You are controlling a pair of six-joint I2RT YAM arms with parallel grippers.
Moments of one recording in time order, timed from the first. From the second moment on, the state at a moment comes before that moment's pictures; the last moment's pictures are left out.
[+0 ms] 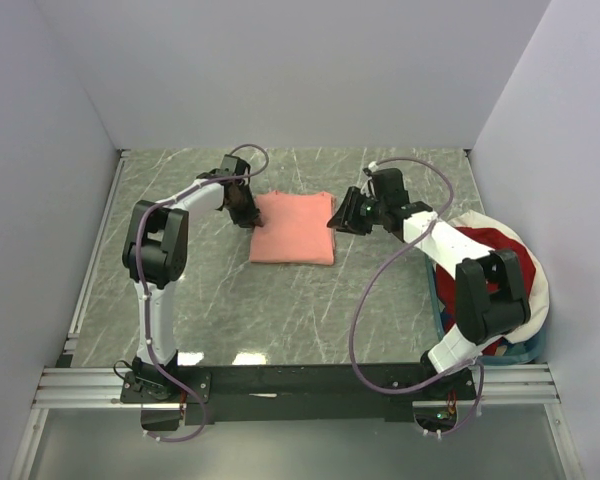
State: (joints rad) left arm -0.30 2.13 1.57 -0.54 0.17 -0.65; right arm 0.32 1.61 1.10 -0.23 -0.40 0.62
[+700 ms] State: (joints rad) left arm -0.25 2.39 2.07 -0.82 -0.37 -0.59; right arm 0.41 1.18 0.87 -0.30 -0.32 0.59
